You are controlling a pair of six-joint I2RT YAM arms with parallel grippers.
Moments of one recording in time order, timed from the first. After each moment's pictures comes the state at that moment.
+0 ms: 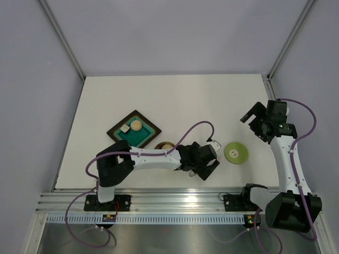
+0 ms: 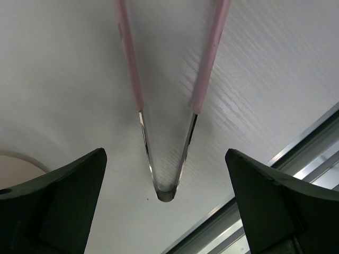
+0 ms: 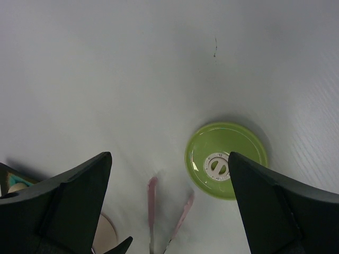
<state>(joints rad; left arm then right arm) -1.27 1.89 1.30 -0.44 -0.22 -0.41 -0.14 1.09 0.98 -0.70 -0.02 0.62</state>
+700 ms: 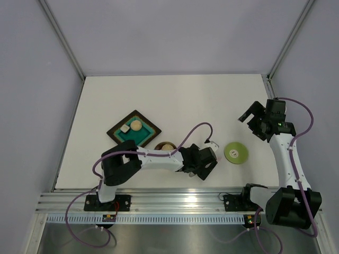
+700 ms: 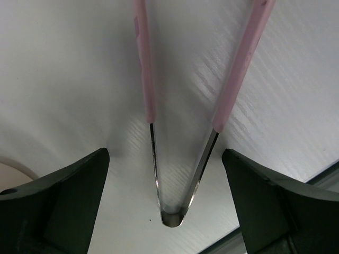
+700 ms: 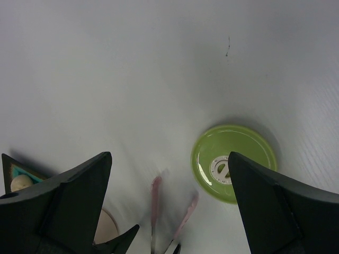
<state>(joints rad) -1.27 1.95 1.27 -0.39 -0.27 -0.46 -0.14 1.12 0.97 -0.66 -0.07 0.61</state>
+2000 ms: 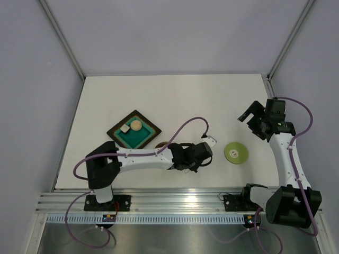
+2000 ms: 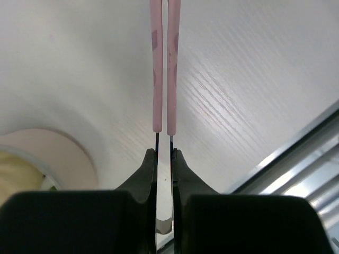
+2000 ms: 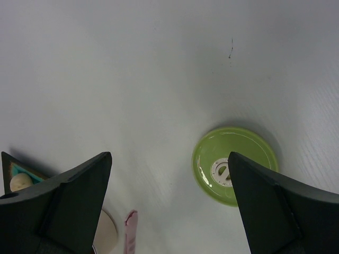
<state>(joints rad) -1.26 1.80 1.26 -0.47 -0.29 -0.43 -0.14 1.13 0.97 -0.65 -0.08 0.60</state>
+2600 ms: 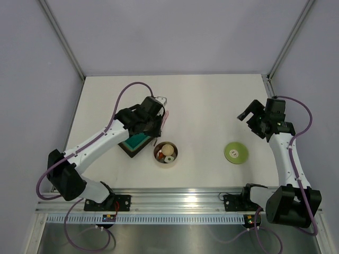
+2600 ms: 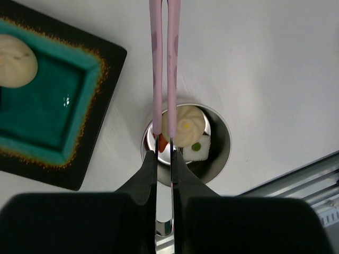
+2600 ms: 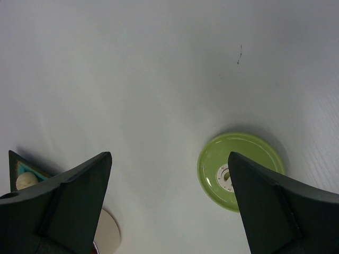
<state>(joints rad) -0.74 1.43 1.30 -0.80 -0.08 -0.40 -0.14 1.13 0.96 -0.61 -0.10 0.60</state>
